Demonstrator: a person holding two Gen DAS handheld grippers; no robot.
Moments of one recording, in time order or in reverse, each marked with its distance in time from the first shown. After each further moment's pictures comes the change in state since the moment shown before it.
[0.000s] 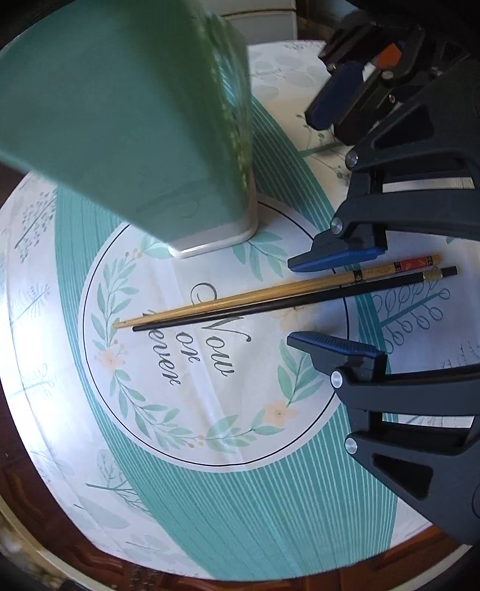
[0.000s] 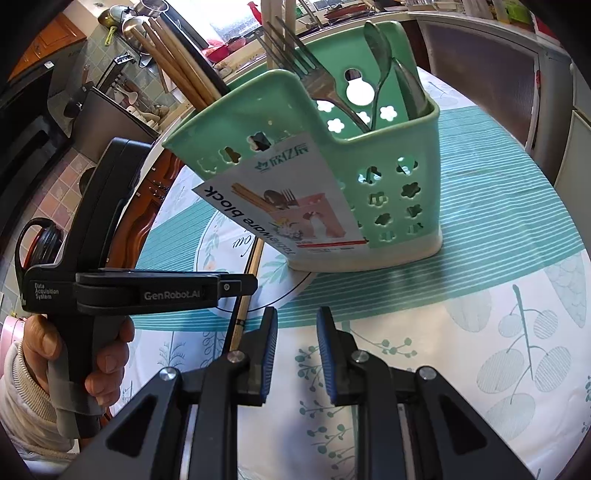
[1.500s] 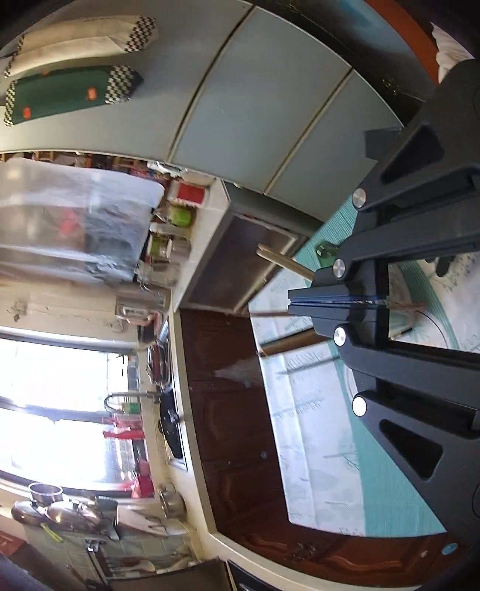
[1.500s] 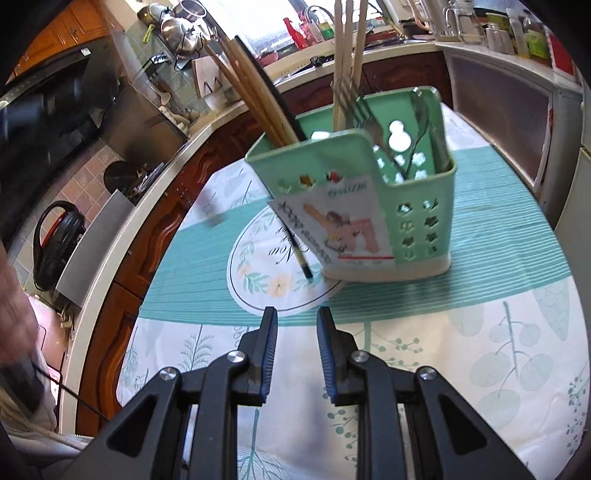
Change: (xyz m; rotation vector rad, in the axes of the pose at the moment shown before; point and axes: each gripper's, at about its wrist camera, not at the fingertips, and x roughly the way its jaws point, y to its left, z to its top) left arm -0.300 -0.037 -0.057 0.117 -0.911 -0.201; right arm -0.040 0.017 -0.009 -0.098 -0.083 0.043
